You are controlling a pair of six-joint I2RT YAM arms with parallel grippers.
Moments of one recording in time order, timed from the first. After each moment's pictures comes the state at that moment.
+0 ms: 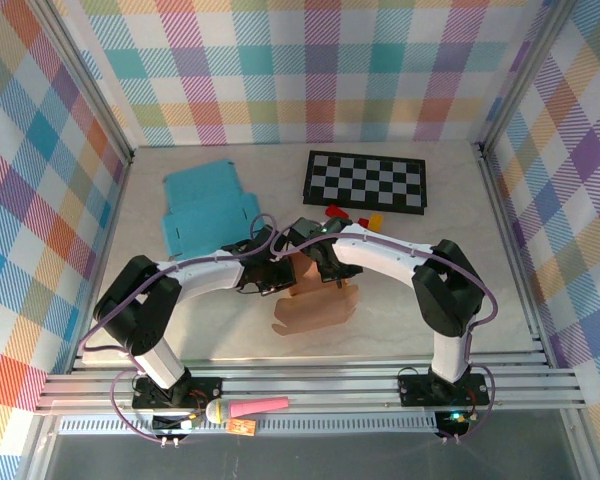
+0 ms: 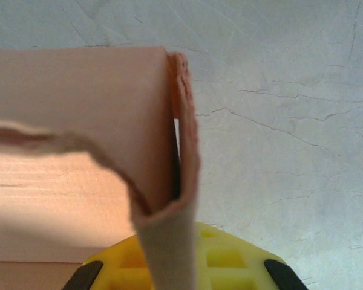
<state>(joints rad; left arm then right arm) -0.67 1.66 0.90 -0.32 0.19 -0.92 0.87 1.86 1.41 -1.09 0.43 0.73</state>
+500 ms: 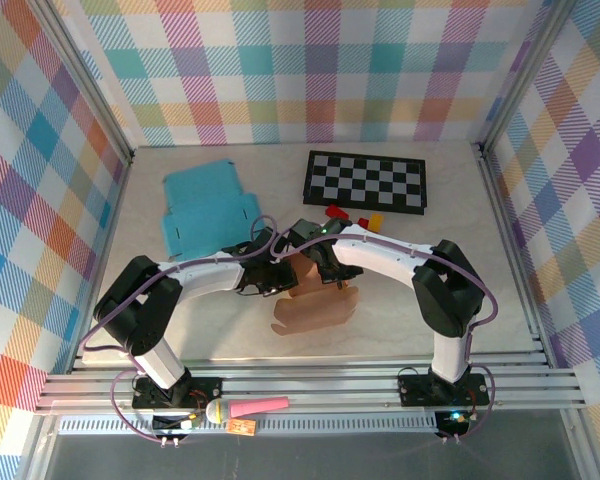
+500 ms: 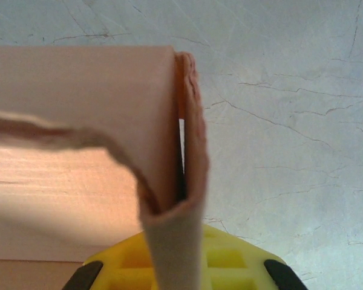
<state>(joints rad) -0.68 1.66 0.88 -0.29 0.19 -0.92 0.87 1.86 1.40 -1.10 0.43 0.73</state>
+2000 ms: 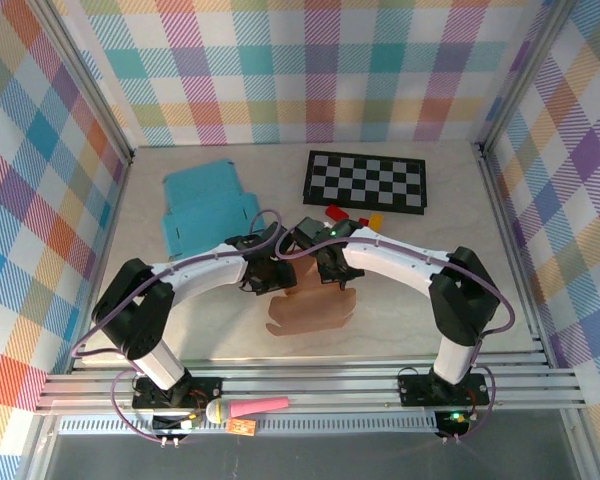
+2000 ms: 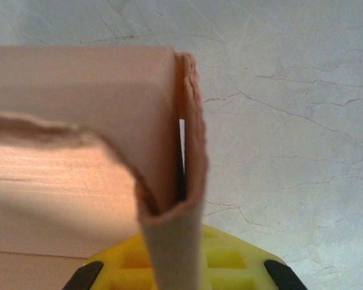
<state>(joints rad) -0.72 1.63 1.02 -0.63 0.01 -0.89 0.87 1.77 1.35 -1.05 0.37 0.75</state>
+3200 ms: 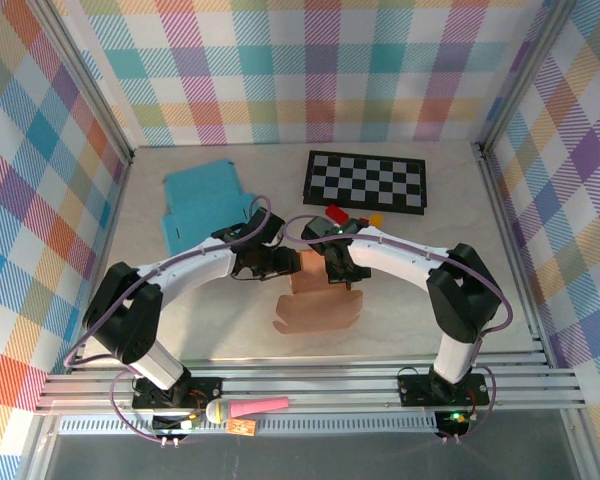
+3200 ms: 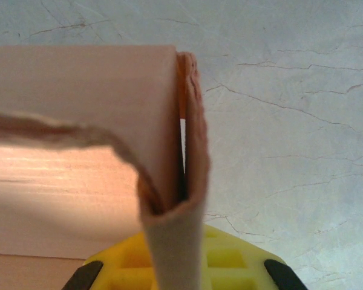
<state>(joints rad) -0.63 1.60 1.05 -0.52 0.19 -0.76 0.82 1.77 1.28 -1.00 0.33 0.75</state>
